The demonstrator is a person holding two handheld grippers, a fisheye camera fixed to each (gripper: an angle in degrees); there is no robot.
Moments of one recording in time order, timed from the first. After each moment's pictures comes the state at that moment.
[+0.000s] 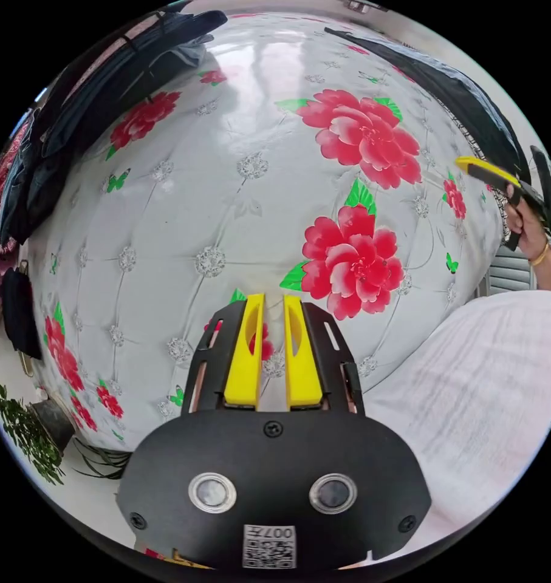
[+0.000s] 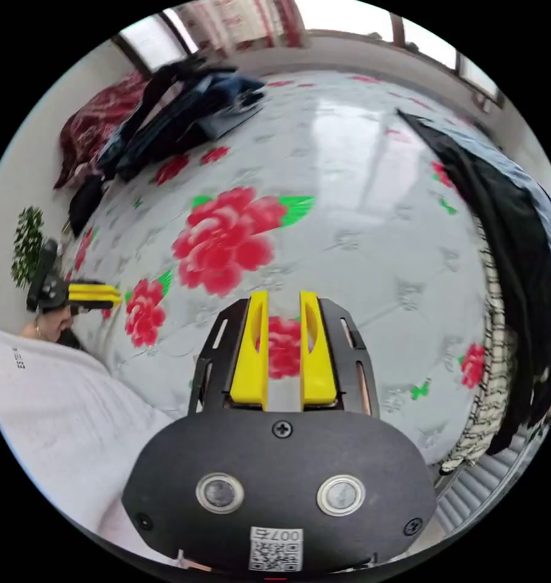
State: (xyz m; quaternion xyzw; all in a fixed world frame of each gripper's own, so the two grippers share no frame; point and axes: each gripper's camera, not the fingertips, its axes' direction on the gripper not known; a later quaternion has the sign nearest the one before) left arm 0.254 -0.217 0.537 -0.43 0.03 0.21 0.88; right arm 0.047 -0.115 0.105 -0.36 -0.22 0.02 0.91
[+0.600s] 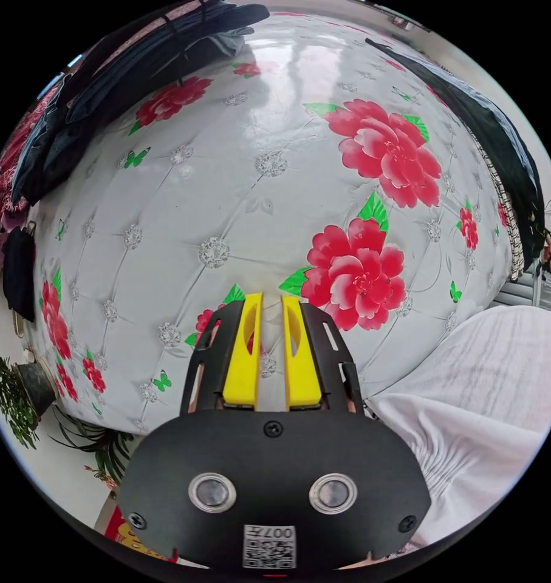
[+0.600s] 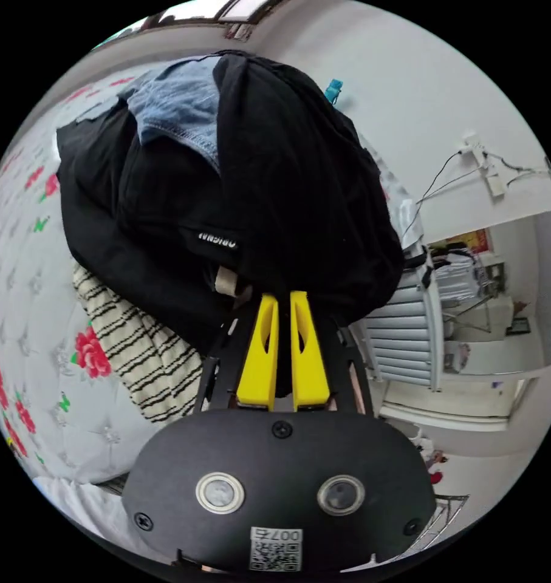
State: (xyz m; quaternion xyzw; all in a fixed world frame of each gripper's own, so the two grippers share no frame) left arm 0.251 -0.199 0.529 -0.43 0.00 0.15 0.89; right arm 0.414 -0.067 0.104 -0.47 0.23 0.07 0.85
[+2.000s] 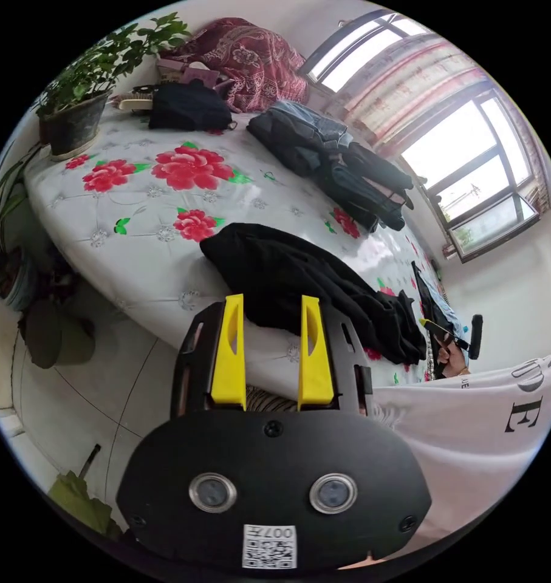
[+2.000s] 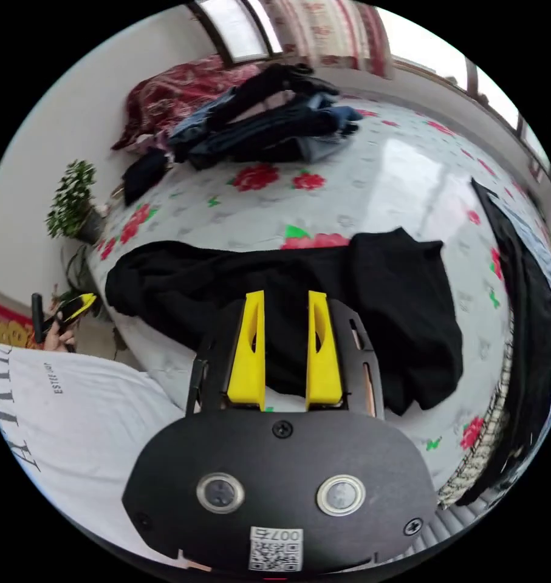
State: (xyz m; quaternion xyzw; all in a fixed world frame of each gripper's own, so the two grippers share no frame) left arm -0.029 0.007 0.314 -0.12 0.04 -0.25 0.96; right arm -0.028 -0.170 0.081 -0.34 -0.31 -0.08 0.88
